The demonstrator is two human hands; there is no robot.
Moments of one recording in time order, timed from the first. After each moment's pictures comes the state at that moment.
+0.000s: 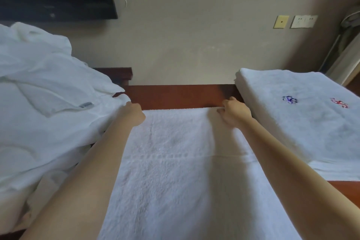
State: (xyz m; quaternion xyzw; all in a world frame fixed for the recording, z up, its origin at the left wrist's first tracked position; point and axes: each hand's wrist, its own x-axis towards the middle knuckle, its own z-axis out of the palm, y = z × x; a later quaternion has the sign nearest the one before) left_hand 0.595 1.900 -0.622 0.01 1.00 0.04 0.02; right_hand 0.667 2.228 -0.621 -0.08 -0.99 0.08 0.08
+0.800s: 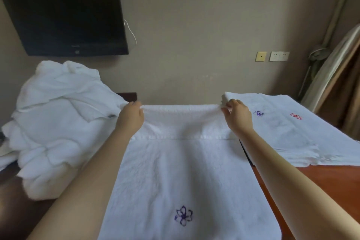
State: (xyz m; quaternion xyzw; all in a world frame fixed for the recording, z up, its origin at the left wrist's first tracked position) left_hand 0.731 1.885 -0.533 0.09 0.94 0.22 -0.26; right_hand 0.795 2.210 -0.537 -0.09 -0.91 0.23 0.34
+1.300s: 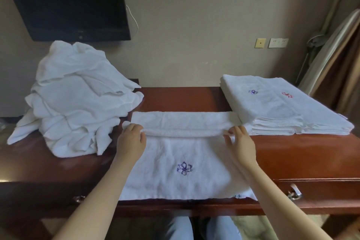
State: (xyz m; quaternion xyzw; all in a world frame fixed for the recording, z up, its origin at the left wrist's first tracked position) left_hand 0.873 1.859 -0.635 0.11 0.93 0.21 -0.27; right_hand 0.945 2.177 -0.635 -0.12 -0.92 0.26 0.28
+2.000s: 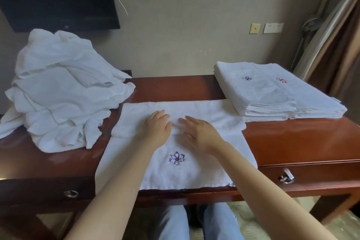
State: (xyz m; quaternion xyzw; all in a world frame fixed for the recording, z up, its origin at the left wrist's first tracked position) left_hand 0.862 1.942 -0.637 0.18 0.96 0.17 -0.12; right_hand 0.925 2.125 -0.629 0.16 -0.97 0.13 0.09
